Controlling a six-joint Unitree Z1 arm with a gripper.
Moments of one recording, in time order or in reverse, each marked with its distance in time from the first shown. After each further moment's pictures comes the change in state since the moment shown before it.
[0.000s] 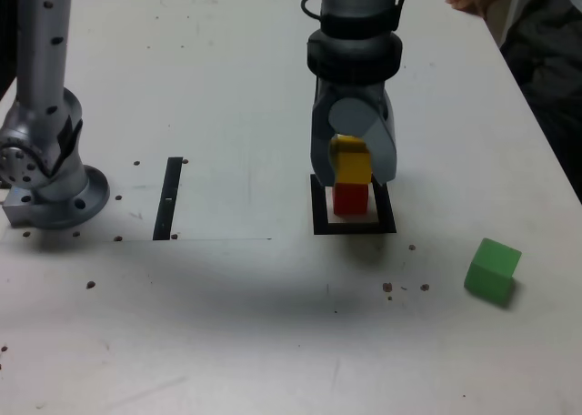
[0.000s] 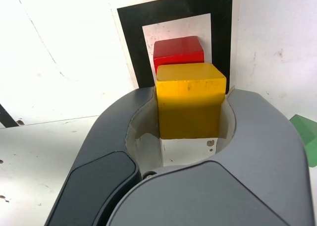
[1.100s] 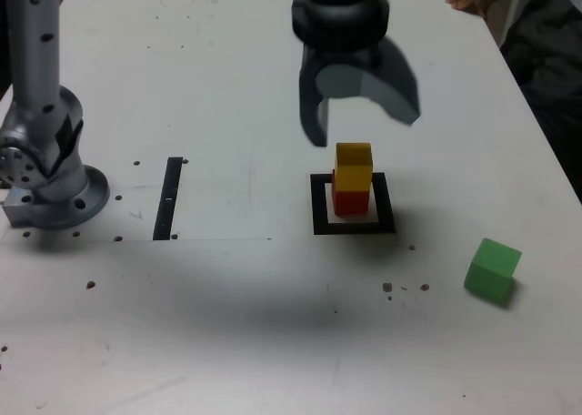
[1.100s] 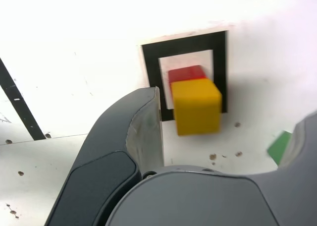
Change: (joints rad) arm -0.039 -0.063 -0.104 0.139 0.168 -0.033
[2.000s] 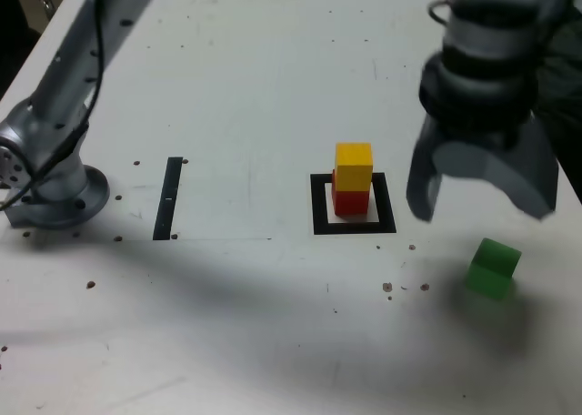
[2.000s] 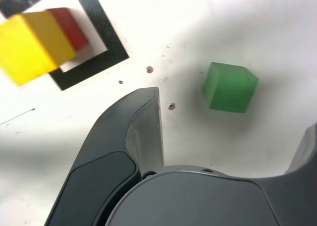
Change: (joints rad) arm -0.186 0.425 -0.619 0.224 -0.044 0.088
